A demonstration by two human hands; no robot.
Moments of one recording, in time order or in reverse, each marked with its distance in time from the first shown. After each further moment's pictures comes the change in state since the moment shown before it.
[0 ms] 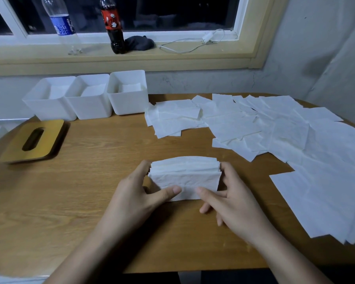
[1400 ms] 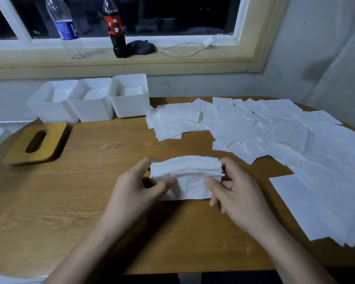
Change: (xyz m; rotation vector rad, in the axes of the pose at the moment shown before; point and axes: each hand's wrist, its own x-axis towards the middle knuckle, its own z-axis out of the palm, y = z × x) left_hand 0.007 0.008 -0.002 -0.057 0.085 0.005; right_hand 0.013 0.003 -0.014 -0.117 0.066 -0.149
